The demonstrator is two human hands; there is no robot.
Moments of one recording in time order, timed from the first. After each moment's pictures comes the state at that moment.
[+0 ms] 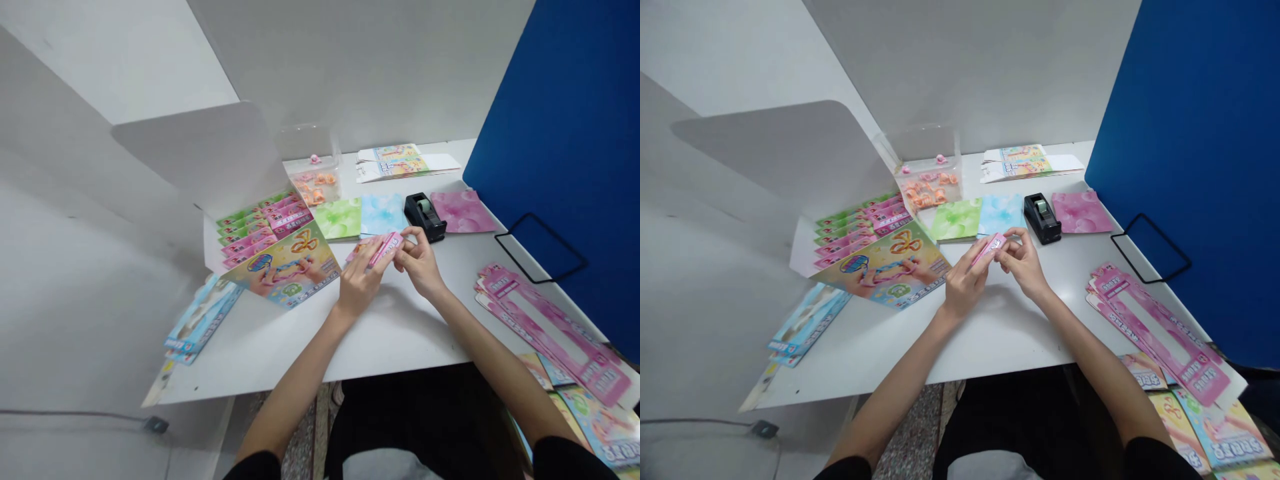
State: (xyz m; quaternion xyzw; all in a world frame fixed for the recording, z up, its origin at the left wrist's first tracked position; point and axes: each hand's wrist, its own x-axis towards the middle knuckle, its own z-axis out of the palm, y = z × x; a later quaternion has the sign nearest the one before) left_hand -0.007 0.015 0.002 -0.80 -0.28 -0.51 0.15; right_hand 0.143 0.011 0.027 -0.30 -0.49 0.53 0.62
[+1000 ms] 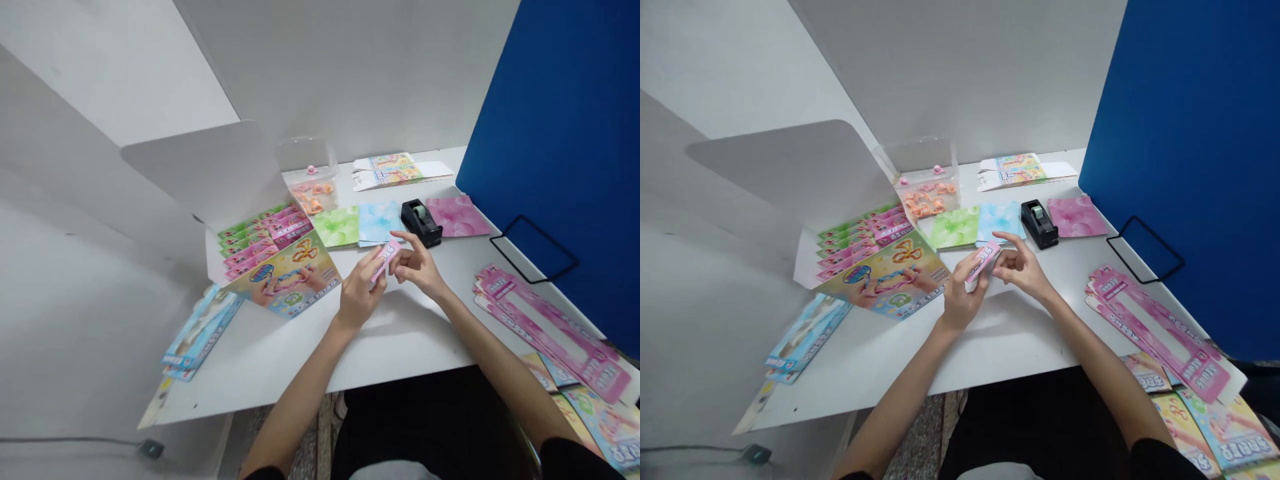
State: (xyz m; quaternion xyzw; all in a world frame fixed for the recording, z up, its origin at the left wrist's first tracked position) left_hand -0.007 0.004 0.010 -0.79 -0.24 -0.57 0.04; right_hand 0.158 0.009 0.025 -0.25 -0.61 0.51 0.55
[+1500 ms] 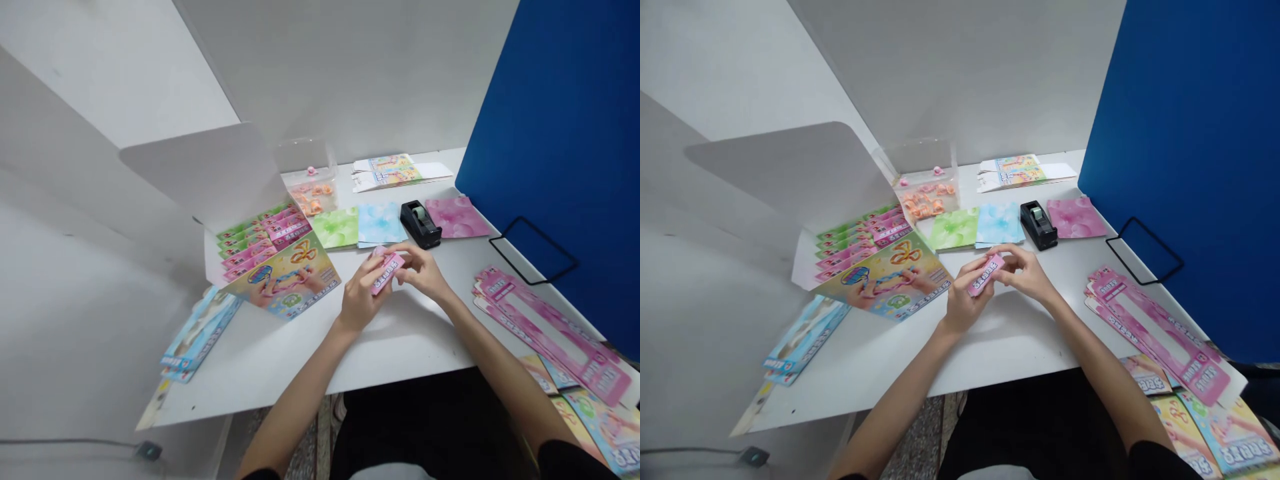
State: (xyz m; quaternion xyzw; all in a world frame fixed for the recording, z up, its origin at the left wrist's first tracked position) left_hand -0.006 0.005 0.002 -0.80 -0.23 -0.56 0.02; right_hand 0.165 0.007 0.030 -0.28 -0.65 0.45 0.54
